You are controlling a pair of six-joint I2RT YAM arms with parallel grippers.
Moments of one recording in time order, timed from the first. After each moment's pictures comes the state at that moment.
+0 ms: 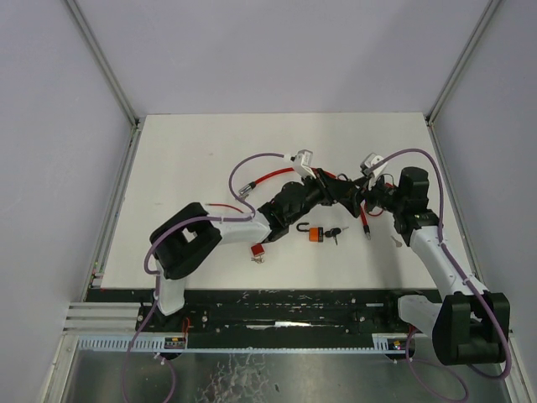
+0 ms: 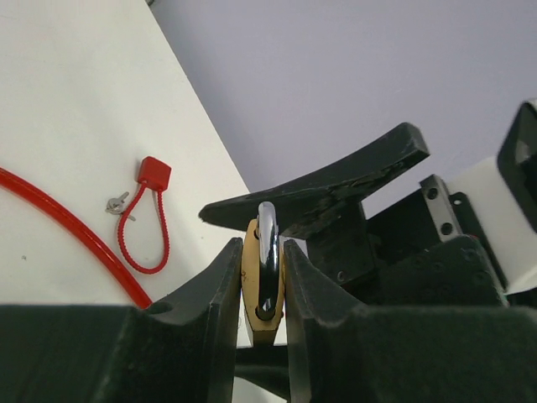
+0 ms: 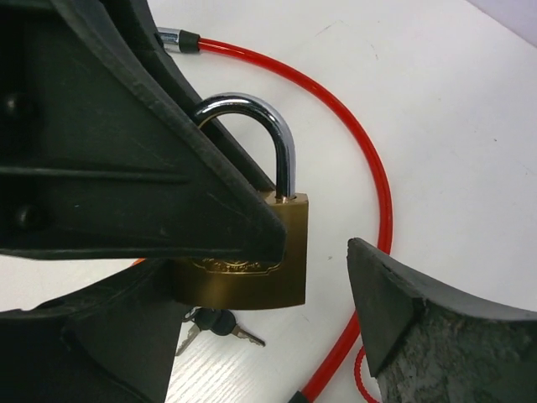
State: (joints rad) left arm -0.94 1.93 1.12 0.86 -0.13 -0.93; right arm 0.05 1.09 0.65 0.01 -0.76 -0.35
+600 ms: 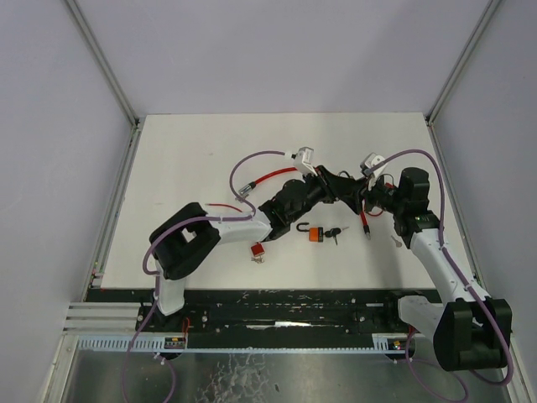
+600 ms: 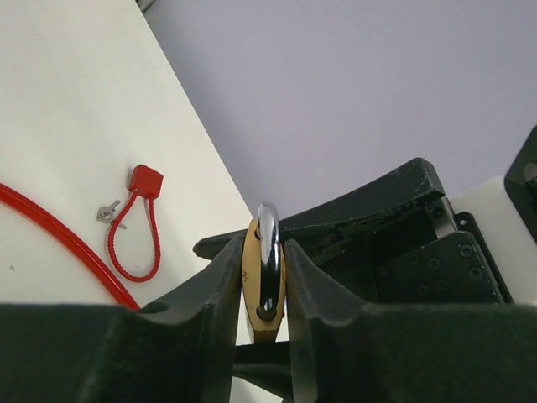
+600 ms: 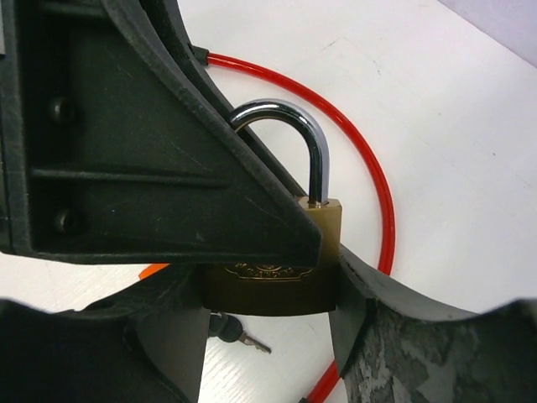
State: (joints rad) left arm -0.94 1.92 1.15 0.83 -0.14 -0.94; right arm 0.06 1.05 0.64 0.02 -0.75 -0.33
